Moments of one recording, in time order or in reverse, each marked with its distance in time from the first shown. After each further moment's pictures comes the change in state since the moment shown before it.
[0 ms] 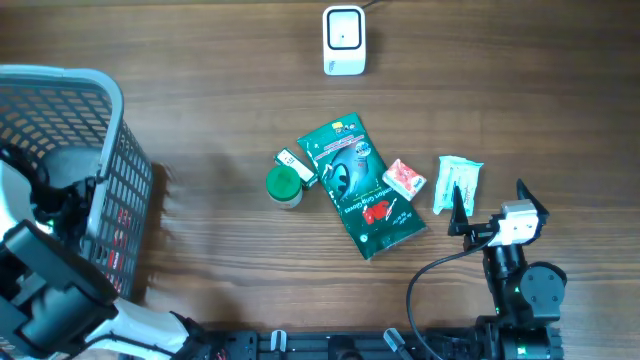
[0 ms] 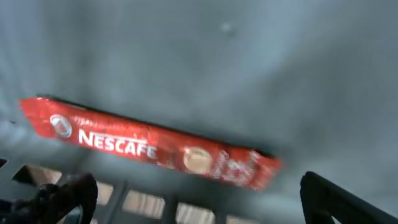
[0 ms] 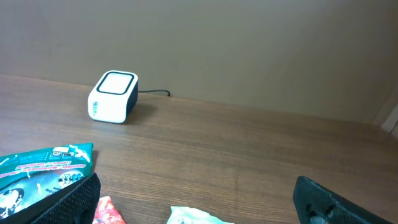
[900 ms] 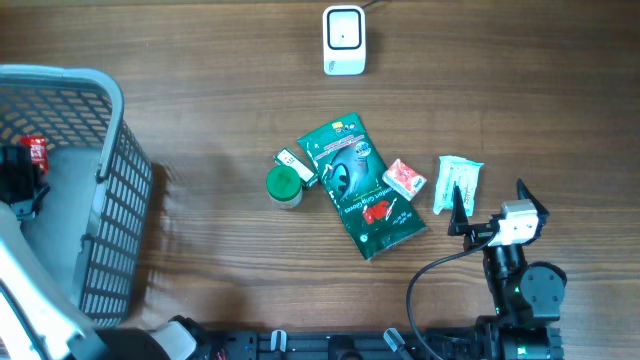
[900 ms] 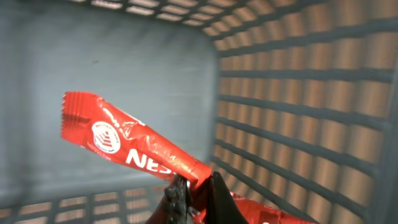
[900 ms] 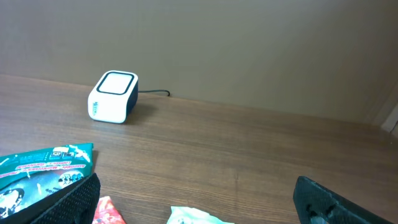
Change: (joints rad) left arm 0.003 -0.409 0.175 0.127 0.019 0.106; right arm 0.000 0.000 0.000 0.000 0.000 0.000
